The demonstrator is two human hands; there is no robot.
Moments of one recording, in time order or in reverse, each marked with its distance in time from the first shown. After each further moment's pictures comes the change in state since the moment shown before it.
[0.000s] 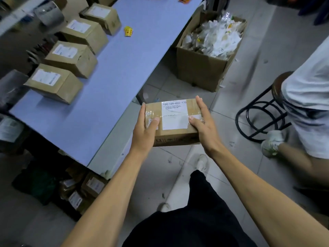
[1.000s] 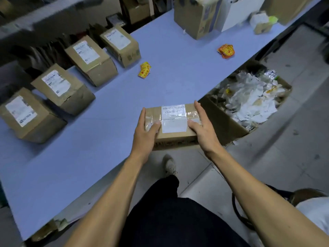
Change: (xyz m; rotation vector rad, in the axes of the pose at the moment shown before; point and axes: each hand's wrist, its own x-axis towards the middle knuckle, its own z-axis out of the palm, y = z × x) left_hand 0.389 0.111 0.051 -0.197 0.398 -0.141; right_hand 0.467 -0.088 -0.020 -0.204 -0.353 0.045
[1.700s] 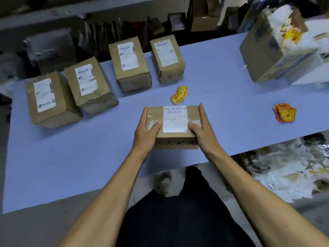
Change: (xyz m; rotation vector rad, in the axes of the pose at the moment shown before) left_hand 0.166 0.042 -0.011 -0.102 0.375 -0.090; right_hand 0.239 -0.055 0.041 -0.173 -0.434 0.045
